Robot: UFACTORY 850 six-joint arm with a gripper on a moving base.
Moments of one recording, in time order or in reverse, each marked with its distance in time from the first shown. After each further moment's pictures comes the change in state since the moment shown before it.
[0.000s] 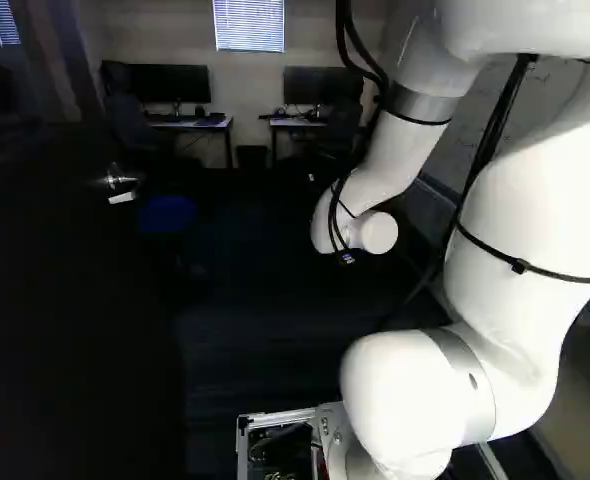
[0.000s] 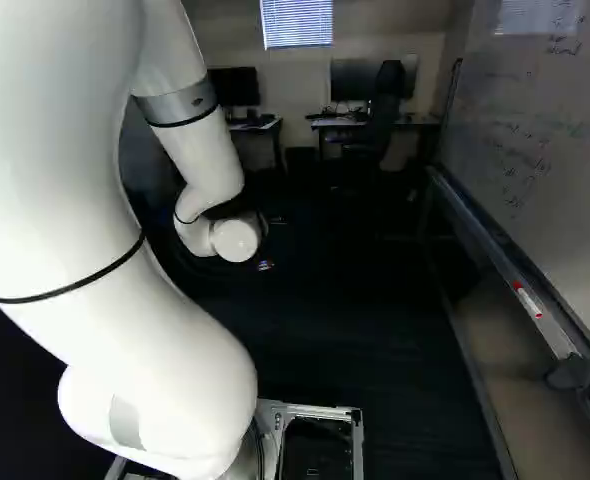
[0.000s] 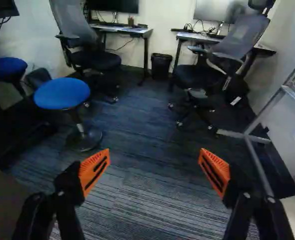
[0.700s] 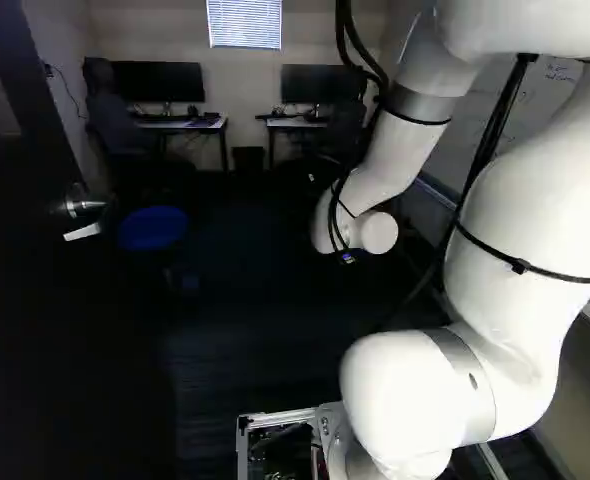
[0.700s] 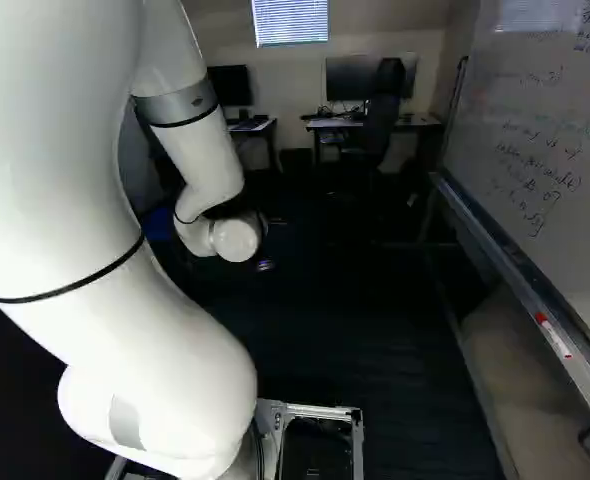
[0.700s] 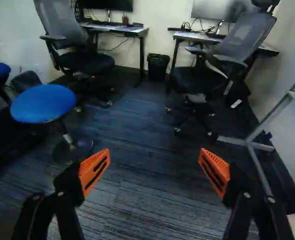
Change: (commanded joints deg) arm 0.0 0.0 0.0 0.0 0.0 0.0
